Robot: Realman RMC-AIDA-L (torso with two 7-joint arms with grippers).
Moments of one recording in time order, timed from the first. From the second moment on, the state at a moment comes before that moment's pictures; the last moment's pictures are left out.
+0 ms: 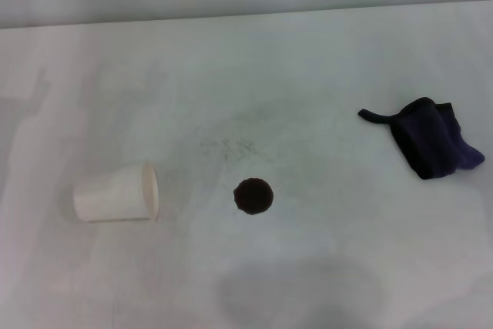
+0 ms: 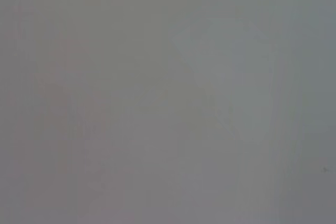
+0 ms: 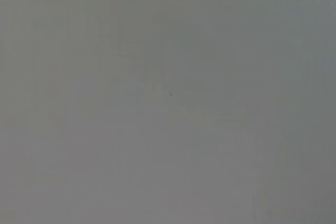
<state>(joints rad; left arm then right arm) -0.54 -2.09 0.83 0.06 -2.60 -1.32 2.79 0.35 2.01 2.41 0.15 -0.43 1.06 -2.89</state>
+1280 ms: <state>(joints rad) -0.42 -1.96 0.83 1.08 -1.16 -1.37 1.46 0.35 2.01 2.41 0.13 -0.43 1.04 -2.88</state>
